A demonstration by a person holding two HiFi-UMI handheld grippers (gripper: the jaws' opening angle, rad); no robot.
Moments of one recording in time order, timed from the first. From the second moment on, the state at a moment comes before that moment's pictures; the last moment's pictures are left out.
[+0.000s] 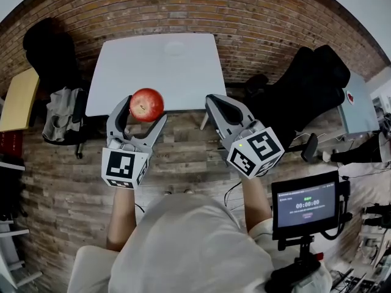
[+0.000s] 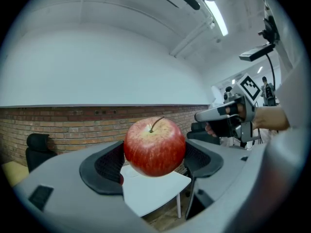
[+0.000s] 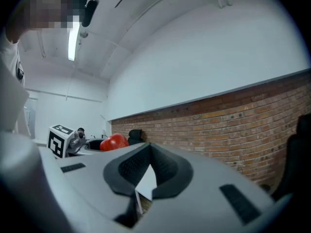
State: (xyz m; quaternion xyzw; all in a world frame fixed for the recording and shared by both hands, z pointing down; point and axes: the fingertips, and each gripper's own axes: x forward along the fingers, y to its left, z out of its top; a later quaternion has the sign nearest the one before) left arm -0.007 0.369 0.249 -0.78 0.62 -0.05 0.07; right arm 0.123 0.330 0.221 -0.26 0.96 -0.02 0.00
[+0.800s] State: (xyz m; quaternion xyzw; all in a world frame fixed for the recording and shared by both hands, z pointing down) left arm 0.042 0.339 0.249 -0.77 0.64 -0.07 0.05; right arm 0.168 0.292 0.231 -0.22 0.97 -0.09 0.00
